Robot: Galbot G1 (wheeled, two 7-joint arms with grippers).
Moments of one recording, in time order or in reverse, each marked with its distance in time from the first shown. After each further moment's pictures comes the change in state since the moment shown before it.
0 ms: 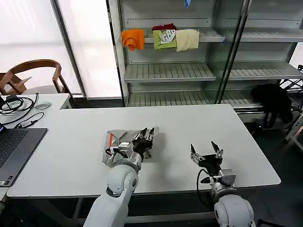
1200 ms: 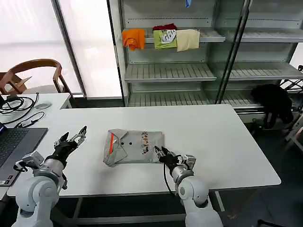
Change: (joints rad) left arm 0.230 0.245 -0.582 -0.249 -0.360 0.090 0.063; right arm 0.239 0.184 -0.156 -0.334 0.393 -0.141 0.030
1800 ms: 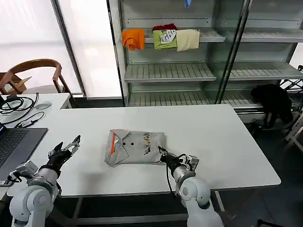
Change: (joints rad) left arm 0.071 -0.009 -0.056 0.024 -0.004 -0.013 0.033; right arm -0.029 0.000 0.022 0.047 0.112 -0.007 0.062
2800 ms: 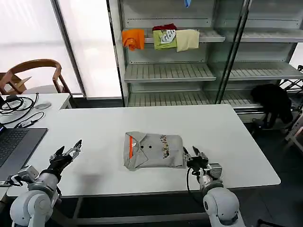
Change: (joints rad) left arm 0.034 0.008 0.000 0.022 0.014 -0.030 0.059; right arm -0.130 -0.165 0.083 0.188 -0.453 0.070 -0.078
